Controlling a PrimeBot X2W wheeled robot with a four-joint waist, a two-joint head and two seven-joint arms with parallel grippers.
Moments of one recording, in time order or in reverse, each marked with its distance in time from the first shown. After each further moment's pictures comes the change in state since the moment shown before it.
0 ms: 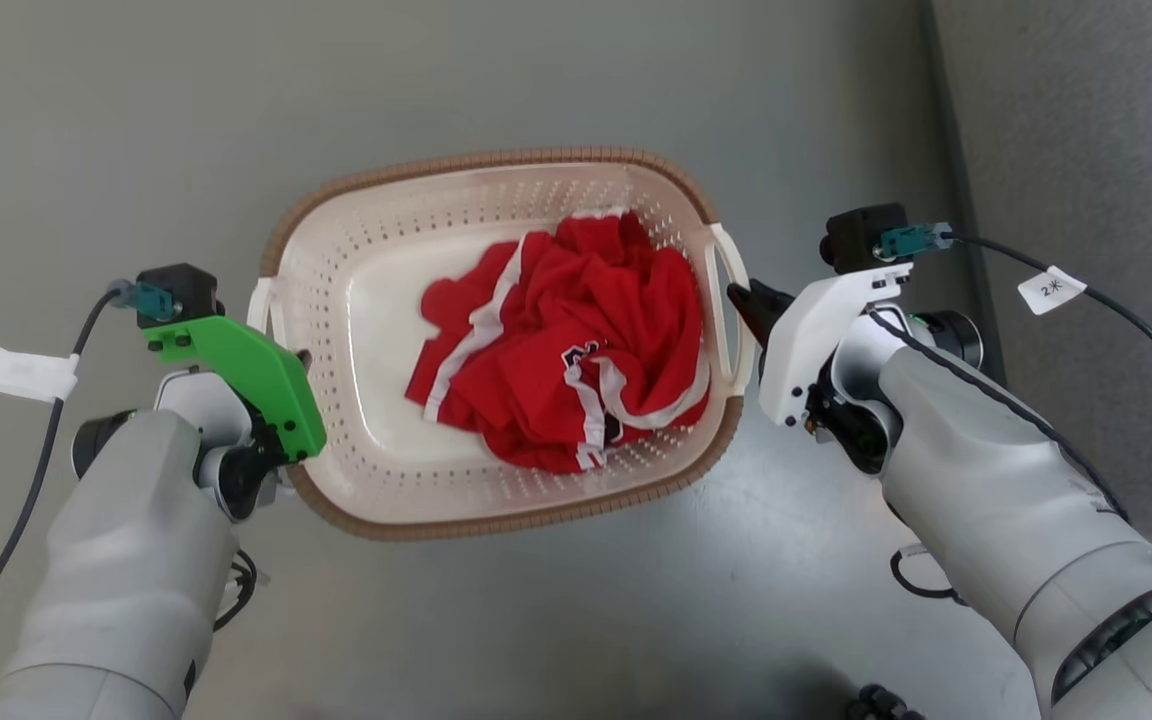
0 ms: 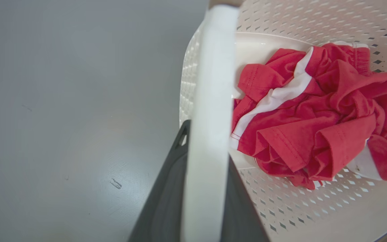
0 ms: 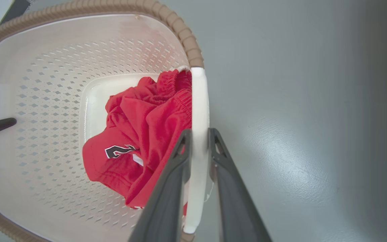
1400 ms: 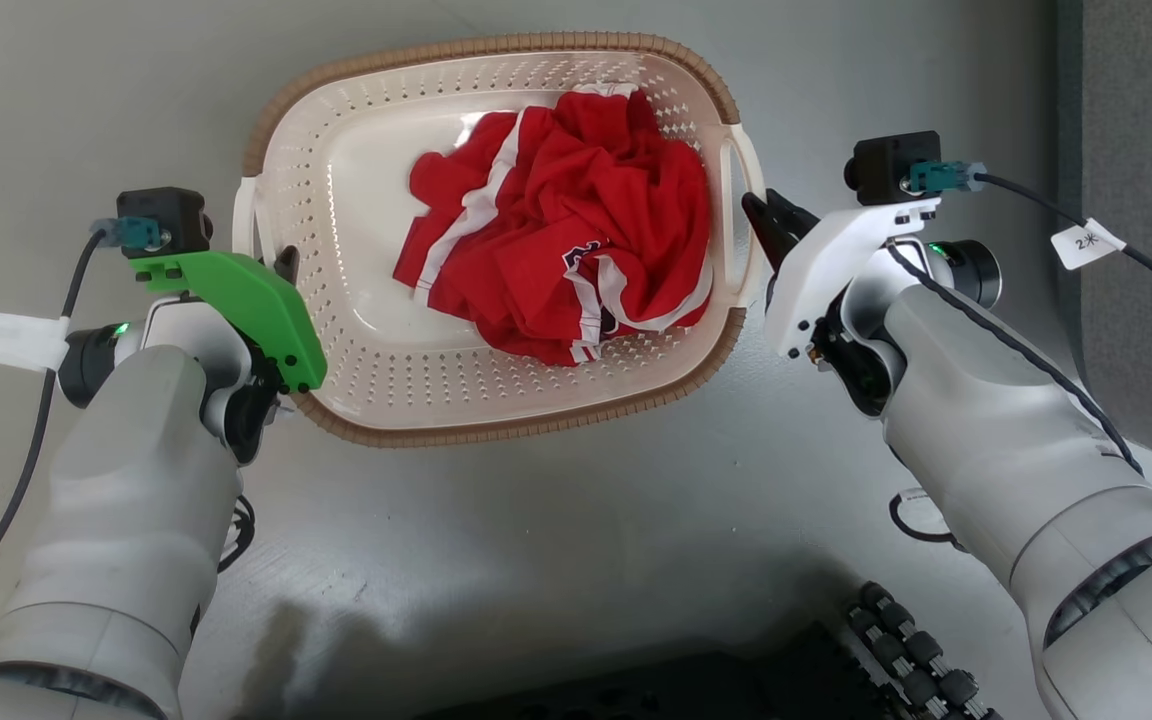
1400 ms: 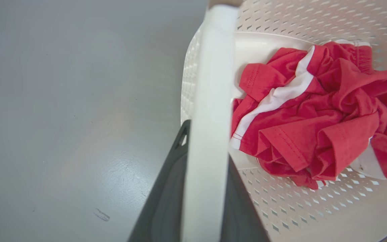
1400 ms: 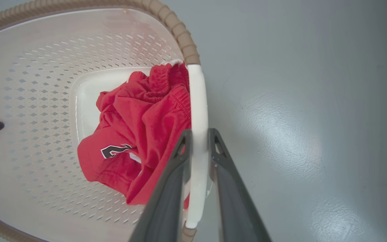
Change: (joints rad) left arm -0.120 -0.026 -0.029 0.076 0.056 -0.001 -0.210; right arm -0.116 0.022 -0.013 0.093 -0.013 -0.007 -0.130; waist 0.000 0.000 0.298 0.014
